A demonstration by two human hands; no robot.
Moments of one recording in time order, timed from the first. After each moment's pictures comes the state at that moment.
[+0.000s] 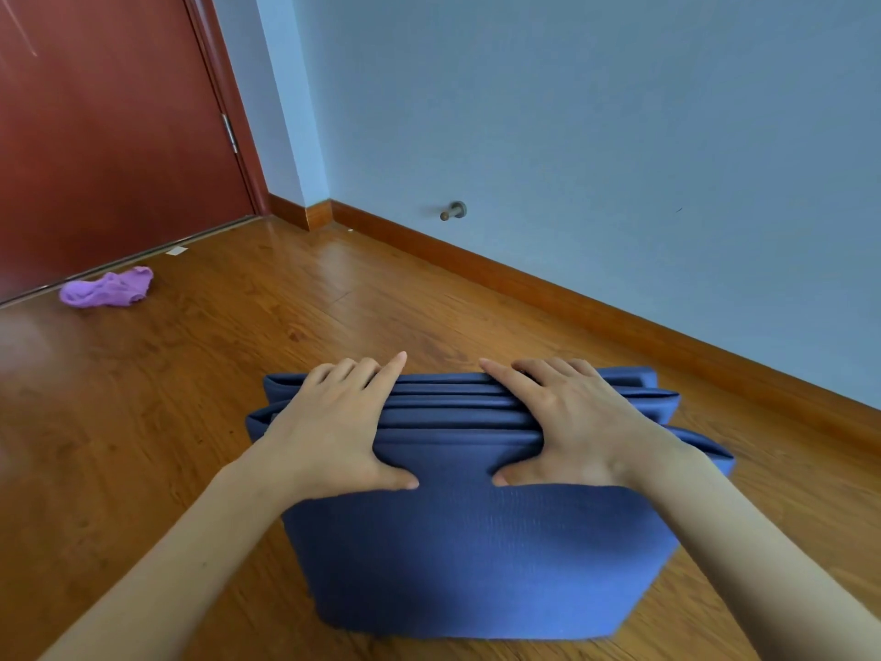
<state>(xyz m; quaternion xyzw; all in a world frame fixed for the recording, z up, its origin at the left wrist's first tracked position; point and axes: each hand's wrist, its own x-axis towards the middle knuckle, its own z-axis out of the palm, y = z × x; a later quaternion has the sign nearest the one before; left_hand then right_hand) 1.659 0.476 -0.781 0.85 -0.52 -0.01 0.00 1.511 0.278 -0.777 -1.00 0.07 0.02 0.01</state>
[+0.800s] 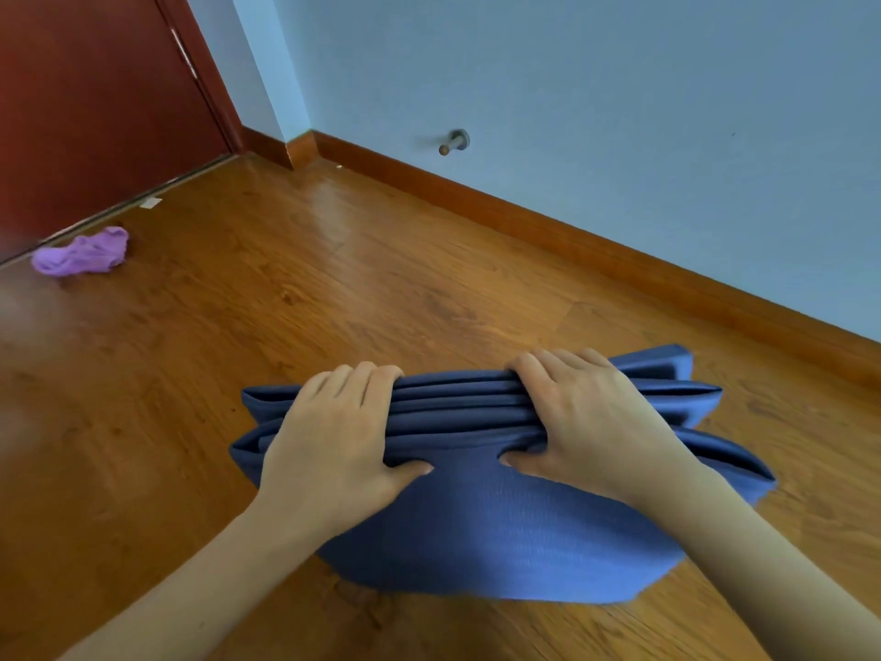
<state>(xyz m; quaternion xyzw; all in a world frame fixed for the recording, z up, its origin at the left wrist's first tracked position) 1.671 0.461 -0.802 0.85 -0.51 0.13 0.07 1.540 0.267 -0.798 -0.99 0.07 -0.11 -0.01</state>
